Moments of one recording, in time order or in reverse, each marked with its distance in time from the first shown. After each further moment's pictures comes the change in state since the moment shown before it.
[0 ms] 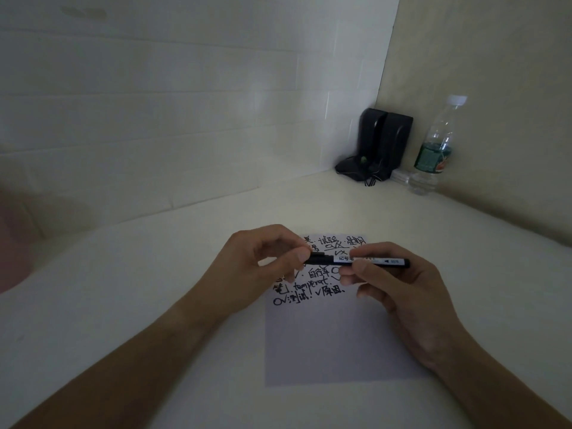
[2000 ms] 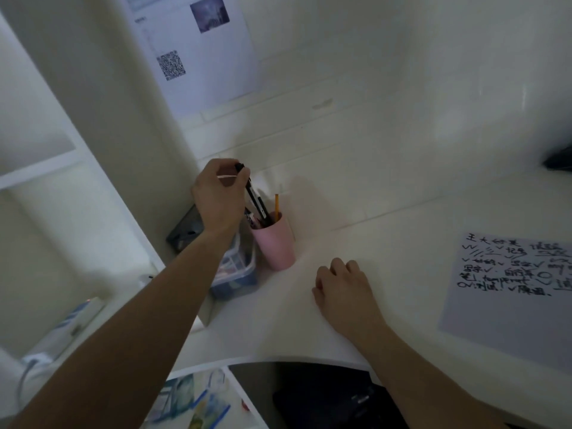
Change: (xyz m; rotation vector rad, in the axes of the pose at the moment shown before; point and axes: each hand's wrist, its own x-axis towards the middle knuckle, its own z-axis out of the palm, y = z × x) left_hand -0.091 0.126 -0.270 0.801 1.098 -0.043; right_hand -0.040 0.094 0.296 -1.160 -0.336 -0.610
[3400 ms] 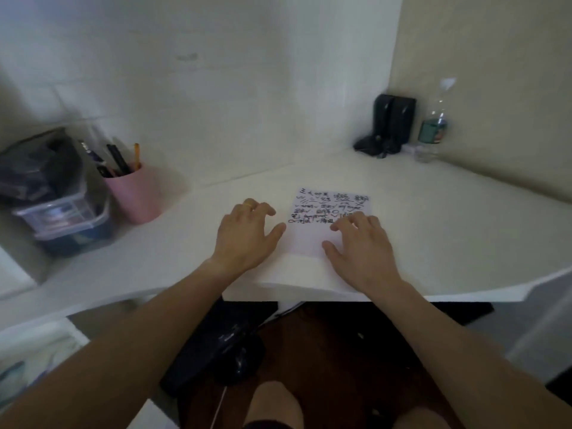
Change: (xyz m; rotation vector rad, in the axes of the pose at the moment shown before) left_hand -0.238 0.092 0.075 0.325 -0.846 0.303; right_hand -0.159 0.143 -0.179 -0.218 0.083 0.353
